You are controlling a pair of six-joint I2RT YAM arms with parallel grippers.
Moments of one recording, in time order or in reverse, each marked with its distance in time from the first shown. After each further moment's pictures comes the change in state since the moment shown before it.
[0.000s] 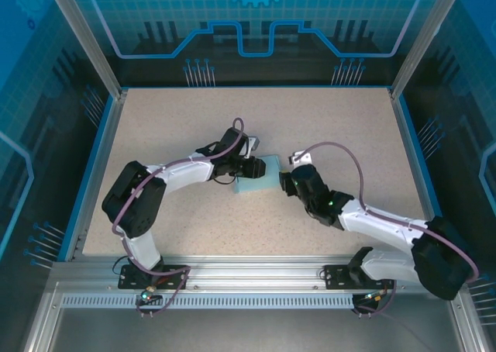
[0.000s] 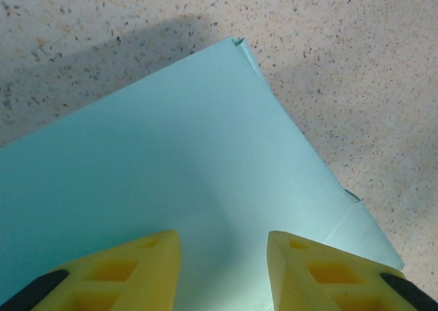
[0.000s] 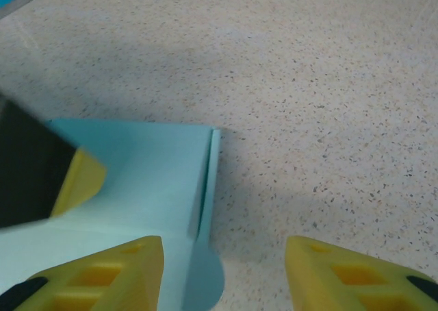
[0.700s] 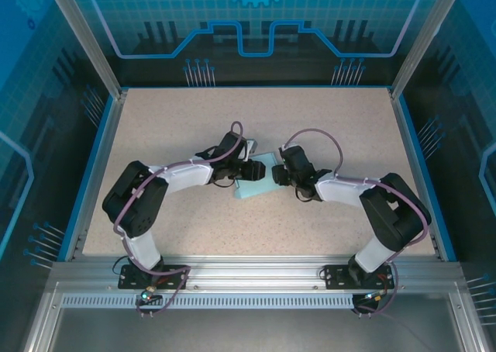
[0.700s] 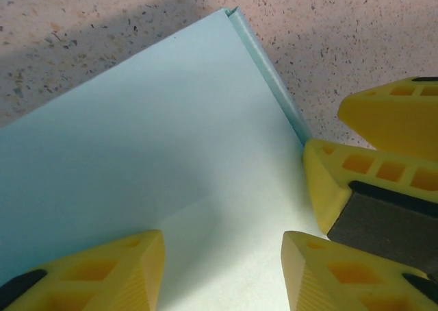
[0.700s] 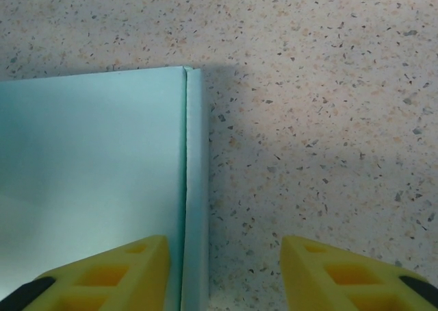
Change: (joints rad) left arm 0.007 -0.010 -0.051 0.069 -0.018 -0.017; right arm -0.128 0.386 0.187 -0.011 -0.224 0.008
